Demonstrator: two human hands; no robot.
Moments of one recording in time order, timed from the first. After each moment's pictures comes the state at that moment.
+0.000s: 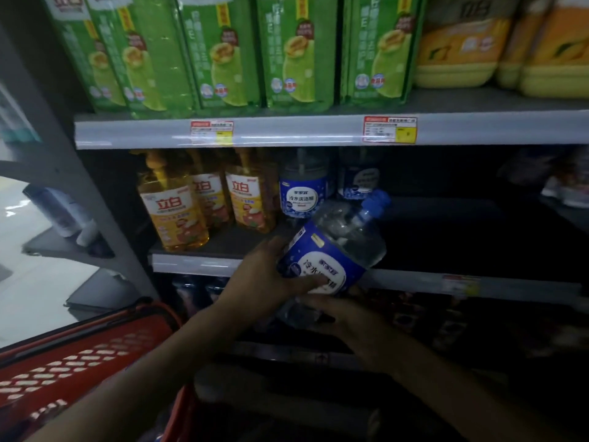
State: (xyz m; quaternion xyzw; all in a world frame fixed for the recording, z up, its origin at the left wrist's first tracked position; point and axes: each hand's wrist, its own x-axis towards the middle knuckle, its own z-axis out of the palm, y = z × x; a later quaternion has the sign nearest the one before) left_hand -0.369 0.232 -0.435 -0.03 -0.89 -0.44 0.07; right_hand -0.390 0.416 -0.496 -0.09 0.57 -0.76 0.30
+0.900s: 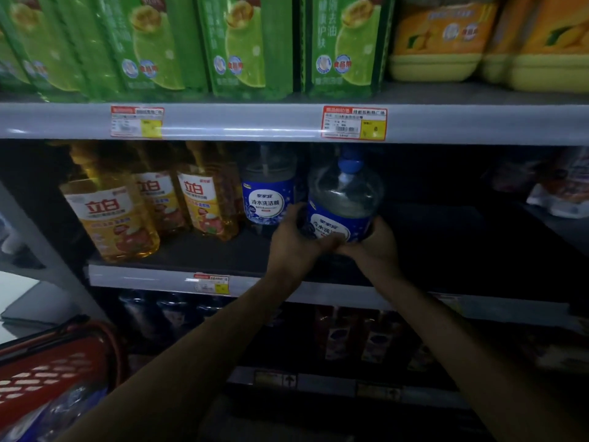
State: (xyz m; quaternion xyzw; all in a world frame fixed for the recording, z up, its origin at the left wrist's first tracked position) left_hand -0.522 0.327 -0.492 0.00 -0.77 -0.61 0.18; right_hand -0.554 0.483 -0.503 -0.04 0.76 -0.65 -0.09
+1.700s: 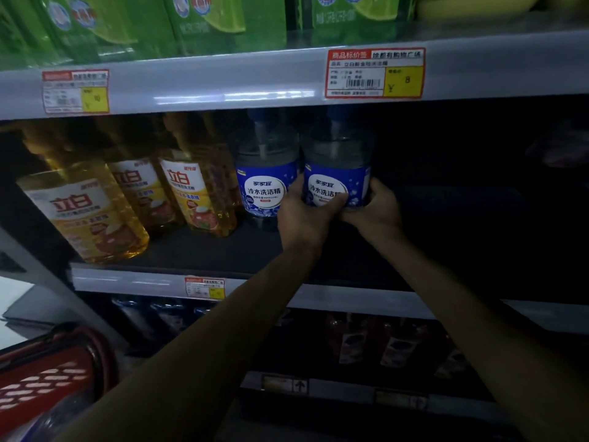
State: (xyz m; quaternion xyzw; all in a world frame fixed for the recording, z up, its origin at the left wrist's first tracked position) left_hand -0.587 0.334 -0.501 0.07 -0.74 -0.63 0.24; right_hand -0.636 0.460 -0.516 -0.04 0.79 -0.61 -0.10
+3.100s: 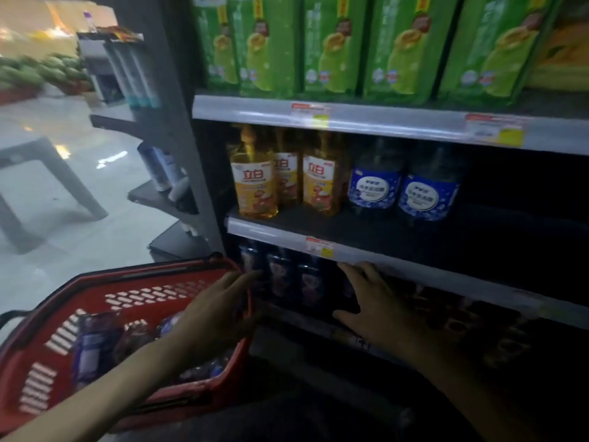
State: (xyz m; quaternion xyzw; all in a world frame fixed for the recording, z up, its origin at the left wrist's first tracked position) left_hand -0.227 0.102 -0.493 0.04 -0.98 -0.19 0.07; right_hand -0.362 0.375 -0.481 -0.31 0.93 -0.18 0.08
